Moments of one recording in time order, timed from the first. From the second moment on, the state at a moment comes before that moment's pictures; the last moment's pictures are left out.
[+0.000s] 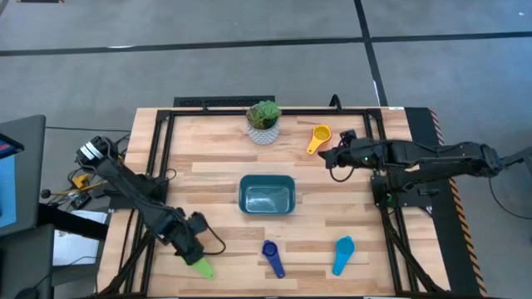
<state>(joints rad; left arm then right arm) -0.76 1.45 0.92 -0.78 -0.04 -1.33 -0.05 0.84 0.67 -0.35 0.34 1.07</state>
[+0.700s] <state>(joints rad) -0.76 1.45 0.79 -0.57 0.05 -1.19 0.06 0.84 0.67 -0.35 0.42 1.16</state>
